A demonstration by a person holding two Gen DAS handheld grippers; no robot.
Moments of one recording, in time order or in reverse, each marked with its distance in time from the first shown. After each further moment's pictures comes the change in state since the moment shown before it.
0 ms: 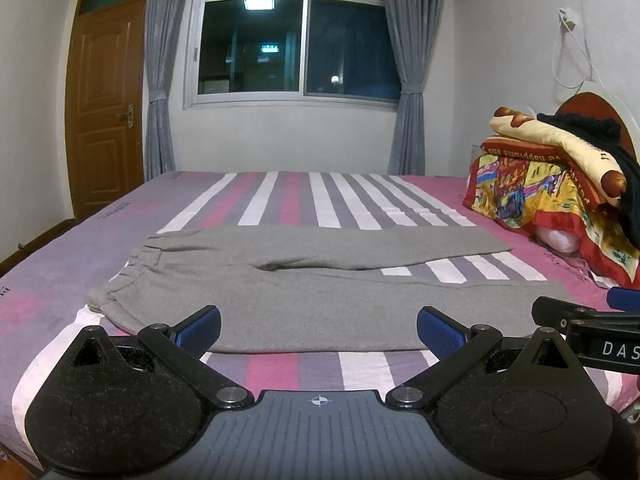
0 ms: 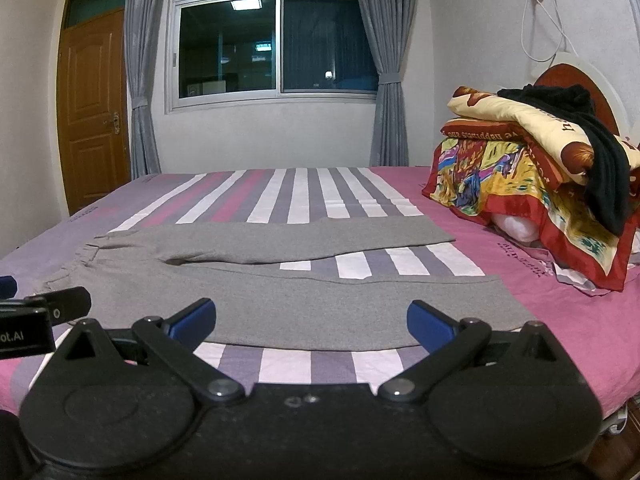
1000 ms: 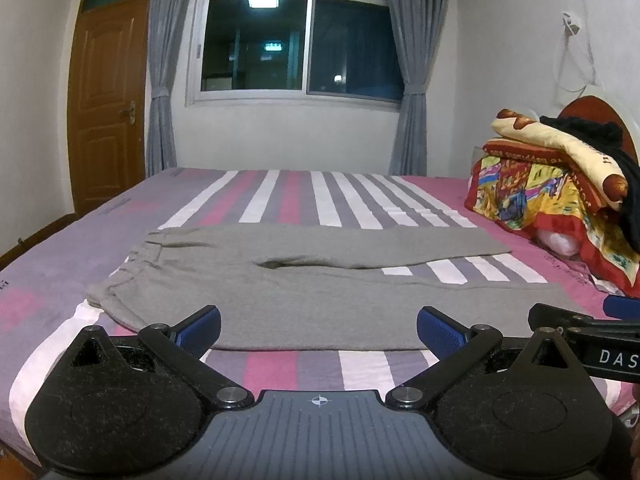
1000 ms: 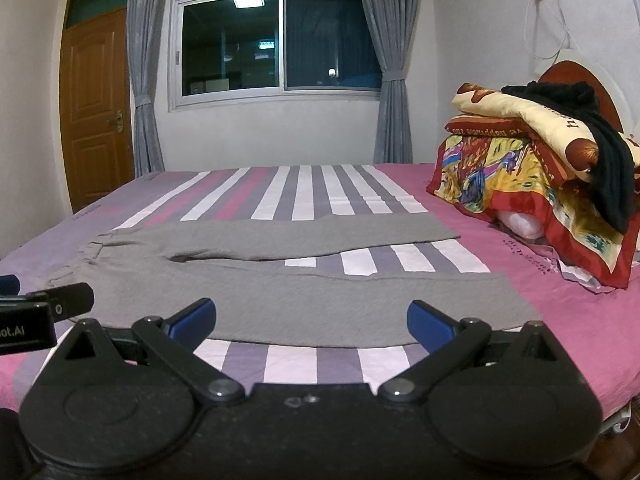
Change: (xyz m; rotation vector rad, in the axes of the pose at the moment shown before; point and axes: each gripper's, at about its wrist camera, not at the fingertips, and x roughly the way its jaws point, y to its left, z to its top) left arm 0.007 -0.006 0.000 -0.006 0.027 0.006; right arm 0.005 0.004 -0.004 0.007 0.006 0.015
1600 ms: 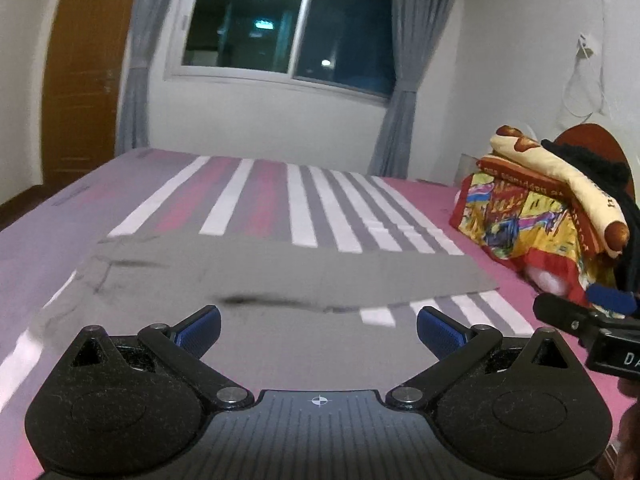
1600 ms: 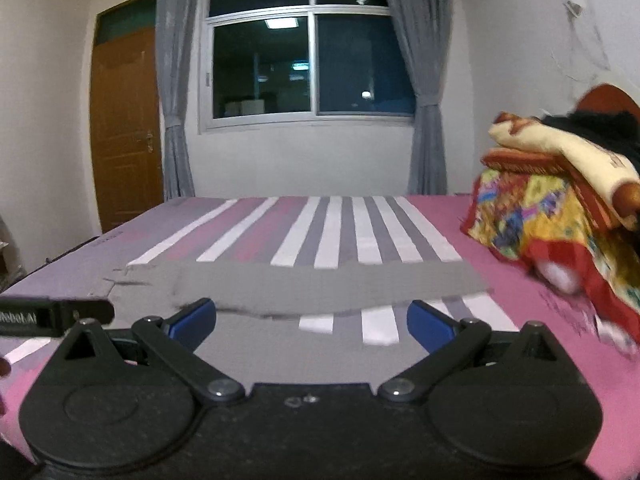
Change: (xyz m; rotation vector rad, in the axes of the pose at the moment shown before) left arm 0.101 0.016 0.095 -0.180 -0.060 -0.169; right arm 0.061 -0.032 0.080 -0.055 -0.082 0.139
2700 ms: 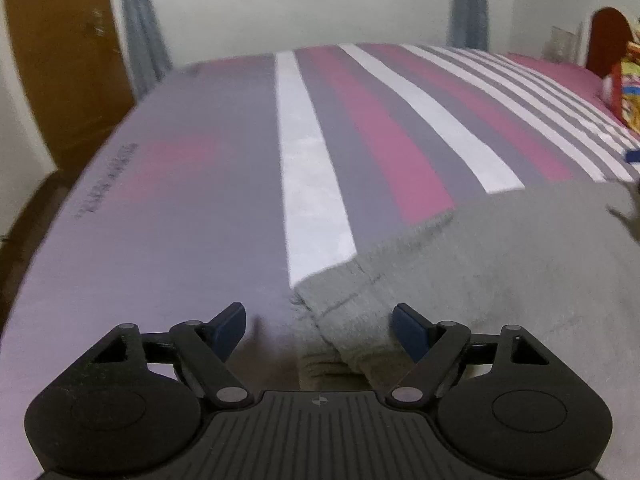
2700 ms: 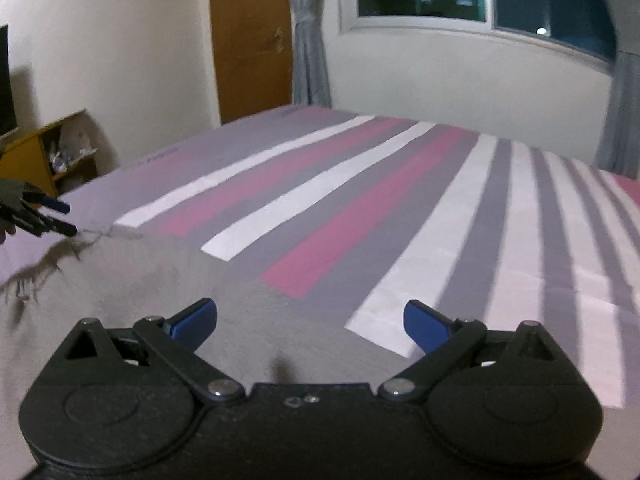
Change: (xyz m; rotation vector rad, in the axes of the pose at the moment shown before) left arm 0.342 0.366 0.037 0.208 0.479 0.130; right arm 0.459 0.054 0.035 -0.202 0.292 0.497
